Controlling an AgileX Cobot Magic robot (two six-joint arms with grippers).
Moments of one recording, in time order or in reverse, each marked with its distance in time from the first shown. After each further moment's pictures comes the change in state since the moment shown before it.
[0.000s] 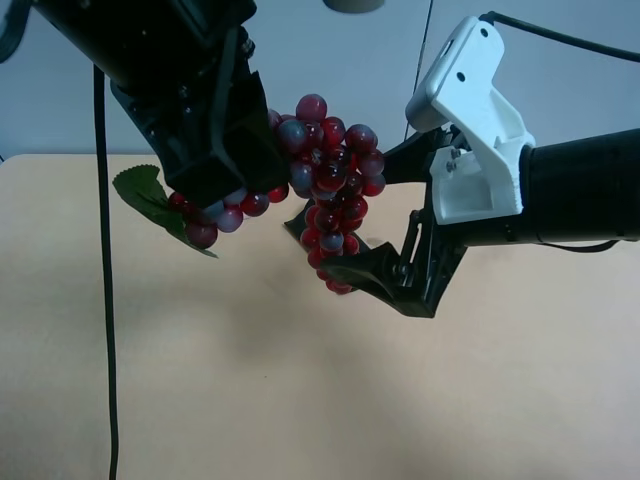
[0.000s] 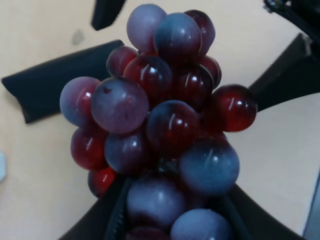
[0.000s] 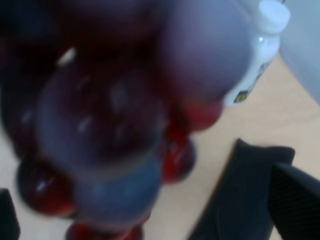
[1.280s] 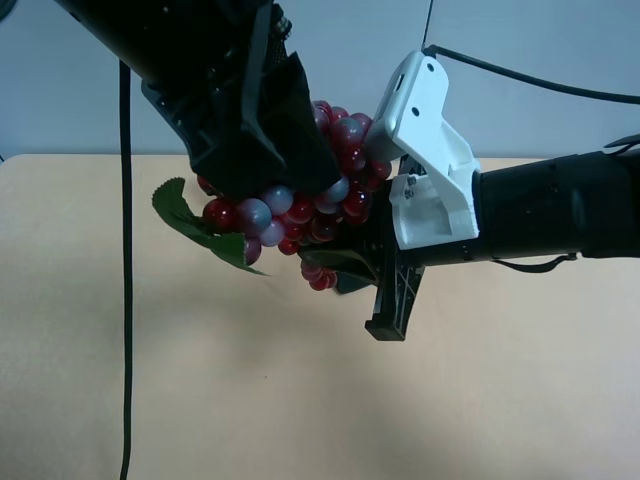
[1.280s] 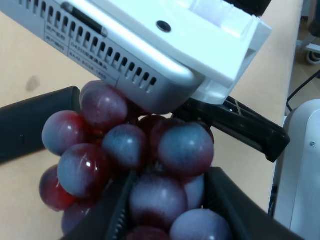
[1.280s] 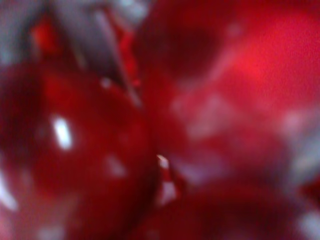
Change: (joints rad) left arm 0.000 0.000 -0.004 -0.162 -0.062 0.052; right arm 0.000 0.139 0.000 0.257 0.167 -0.331
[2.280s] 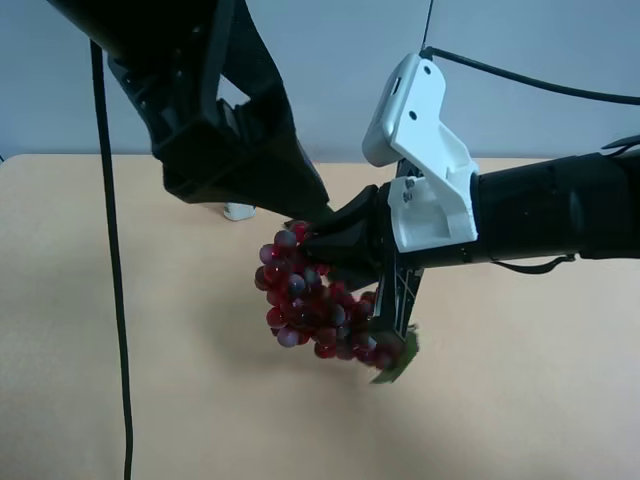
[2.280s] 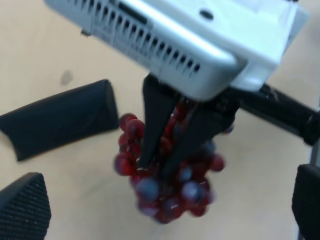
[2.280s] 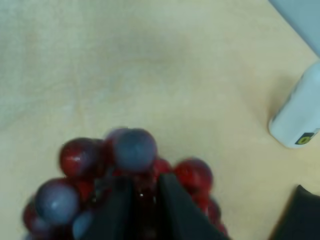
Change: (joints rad) left arm 0.000 -0.028 -0.003 0.104 0.012 0.000; right arm 0.000 0.005 0.000 -0.002 0.005 -0.016
